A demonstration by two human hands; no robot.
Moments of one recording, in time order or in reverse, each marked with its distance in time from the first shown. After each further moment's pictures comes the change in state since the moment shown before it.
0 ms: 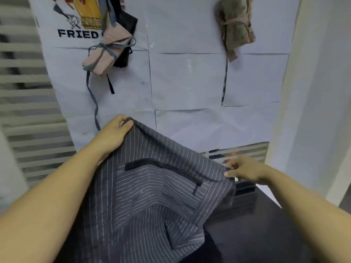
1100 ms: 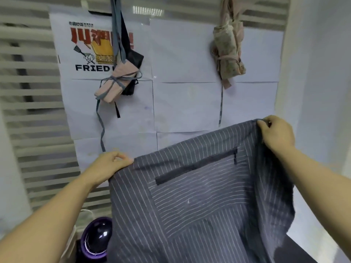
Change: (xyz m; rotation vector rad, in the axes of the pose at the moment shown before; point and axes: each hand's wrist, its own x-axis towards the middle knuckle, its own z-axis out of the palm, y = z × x) left_hand -0.026 -0.010 -0.025 0.167 -0.107 -0.073; right_hand -0.003 -0.041 -0.117 -0.066 1.114 -0.018
